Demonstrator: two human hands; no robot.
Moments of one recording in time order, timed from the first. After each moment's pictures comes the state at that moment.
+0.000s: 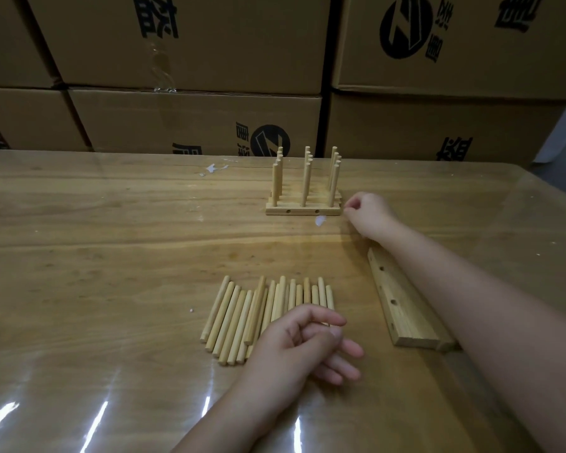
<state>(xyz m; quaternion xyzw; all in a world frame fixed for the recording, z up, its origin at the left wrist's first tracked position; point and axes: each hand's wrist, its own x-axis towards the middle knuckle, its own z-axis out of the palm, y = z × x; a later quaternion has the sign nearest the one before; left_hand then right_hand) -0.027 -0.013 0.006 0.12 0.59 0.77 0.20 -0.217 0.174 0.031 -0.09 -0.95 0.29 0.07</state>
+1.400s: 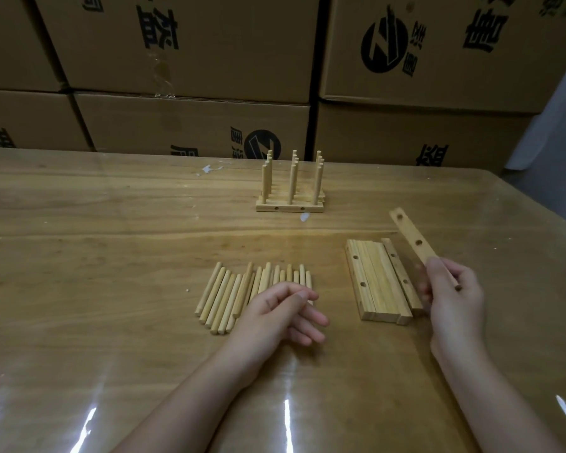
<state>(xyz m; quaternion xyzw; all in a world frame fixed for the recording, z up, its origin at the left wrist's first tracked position) -0.025 -0.014 0.006 0.11 0.62 0.76 0.18 -0.027 0.223 0.003 -0.23 -0.66 0.66 0.27</state>
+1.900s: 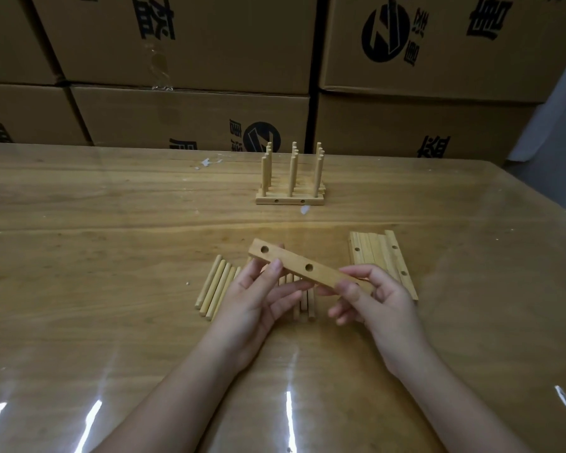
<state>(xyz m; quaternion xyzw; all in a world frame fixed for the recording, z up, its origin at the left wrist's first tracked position) -0.033 -0.020 0.008 0.06 0.43 0.89 0.14 -0.005 0.154 0.013 0.04 -0.67 0.74 0.06</state>
